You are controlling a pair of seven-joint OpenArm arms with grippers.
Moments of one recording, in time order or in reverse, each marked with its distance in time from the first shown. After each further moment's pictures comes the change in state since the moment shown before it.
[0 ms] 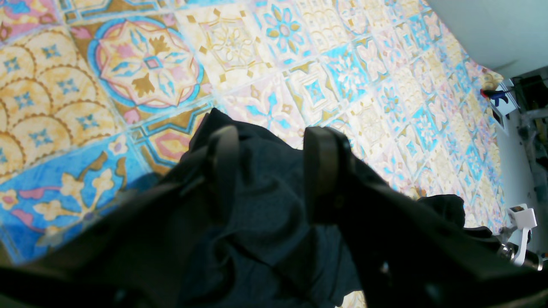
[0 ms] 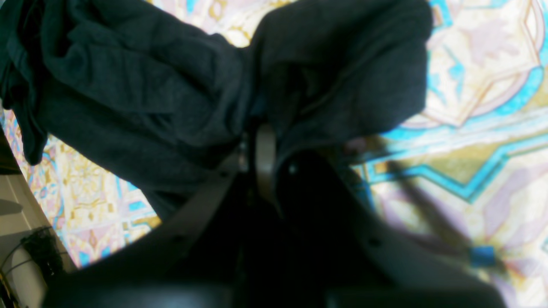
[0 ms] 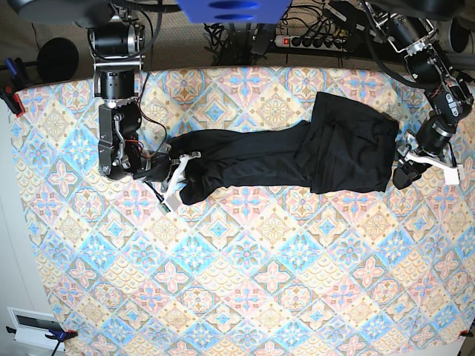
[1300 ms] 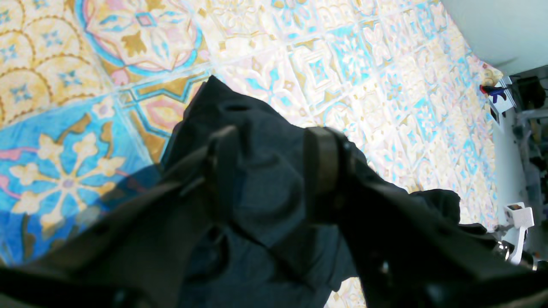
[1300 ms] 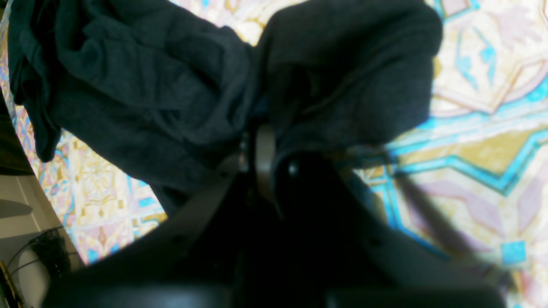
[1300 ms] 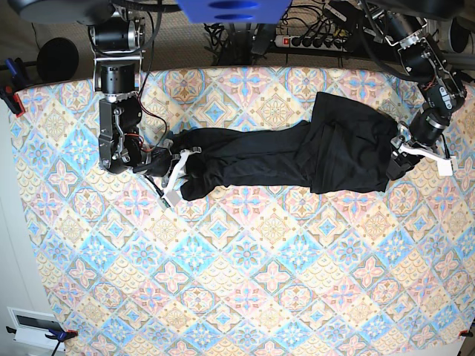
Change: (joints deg) left arm 2.0 2.2 -0.2 -0.1 -0.2 0.0 0.0; right arm -2.1 0.0 0.0 0.4 1.3 0.0 1.3
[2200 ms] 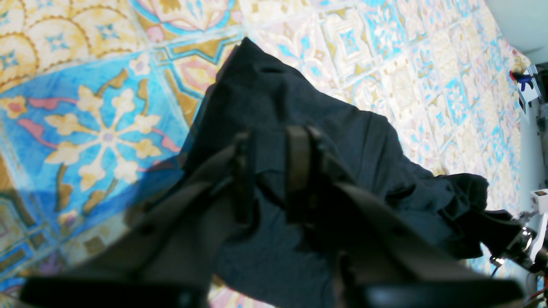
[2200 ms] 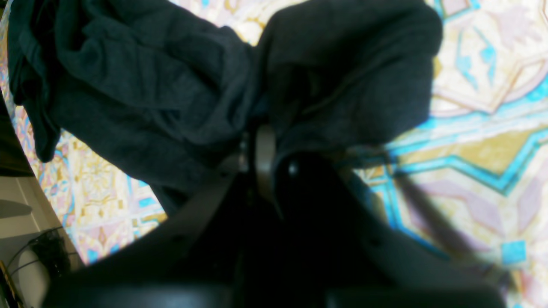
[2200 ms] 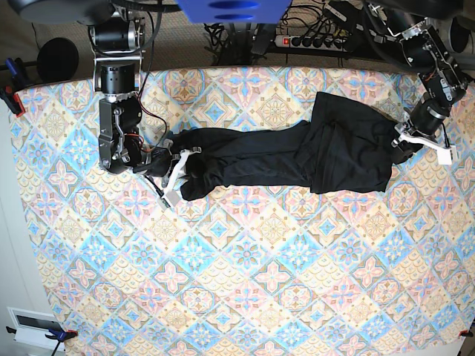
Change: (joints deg) left arm 3.8 -1.1 0.0 -0.2 0.4 0.4 0.0; right arm 0.0 0.0 0.0 0.0 0.0 0.0 -0.1
